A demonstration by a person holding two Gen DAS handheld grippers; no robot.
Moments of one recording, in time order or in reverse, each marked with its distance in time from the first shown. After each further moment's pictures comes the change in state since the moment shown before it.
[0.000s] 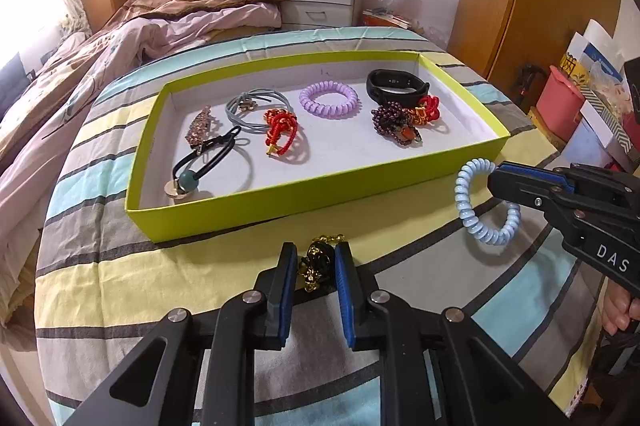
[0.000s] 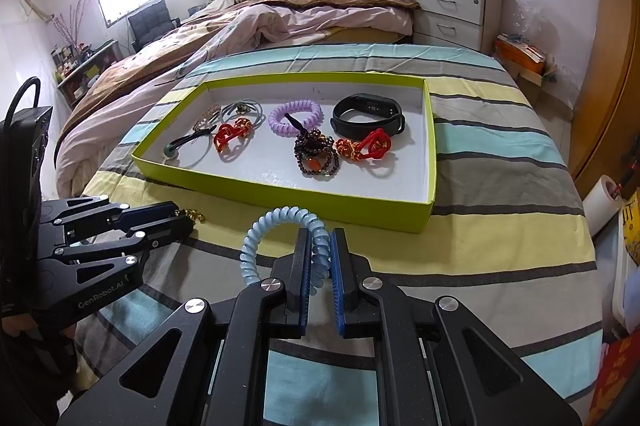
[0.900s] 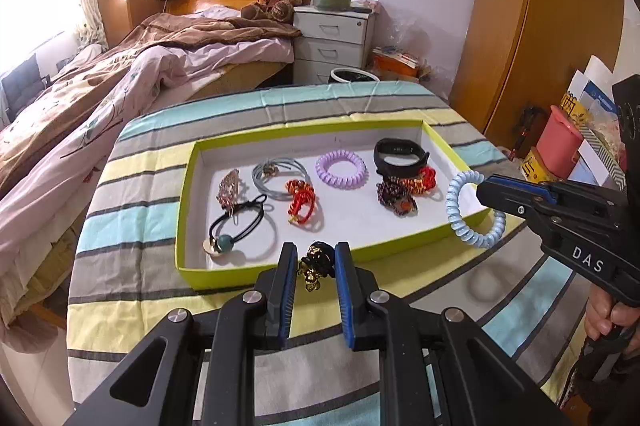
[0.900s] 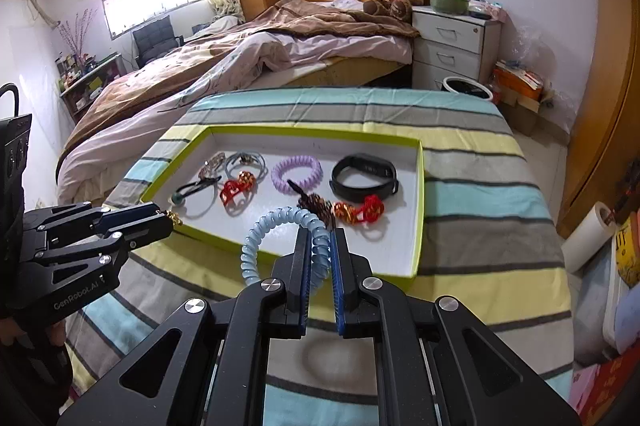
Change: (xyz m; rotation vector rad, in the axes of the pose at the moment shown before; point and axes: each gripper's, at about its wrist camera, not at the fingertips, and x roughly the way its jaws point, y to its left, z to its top) left arm -0.044 0.008 0.031 -0.049 -0.125 0.010; right arm -0.019 0.004 0.036 -0.025 -0.085 -0.006
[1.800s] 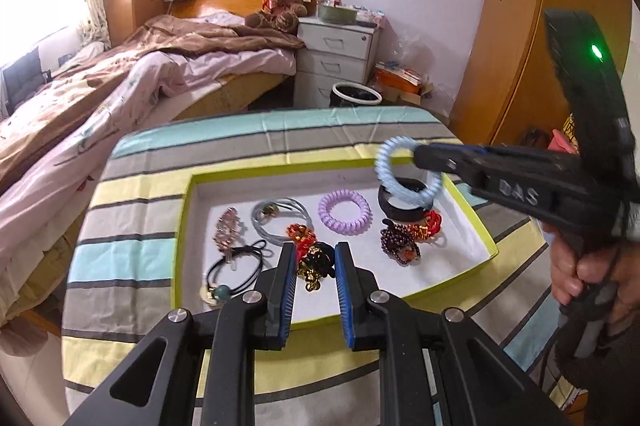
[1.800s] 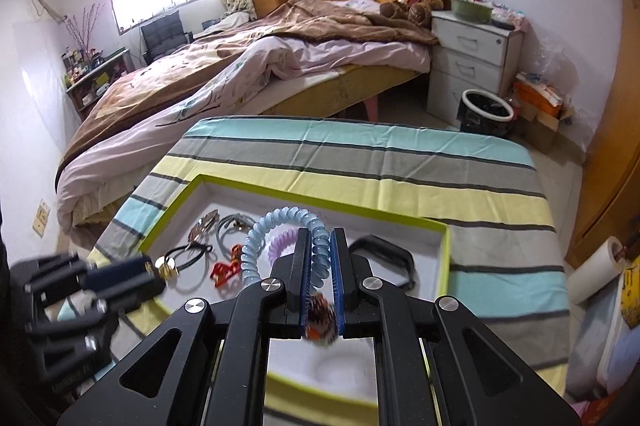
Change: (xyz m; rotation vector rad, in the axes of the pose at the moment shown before) left arm 0.020 0.007 0.032 -0.043 -0.022 -0.022; right arm 0.053 -0.004 0.072 -0.035 0.029 0.047
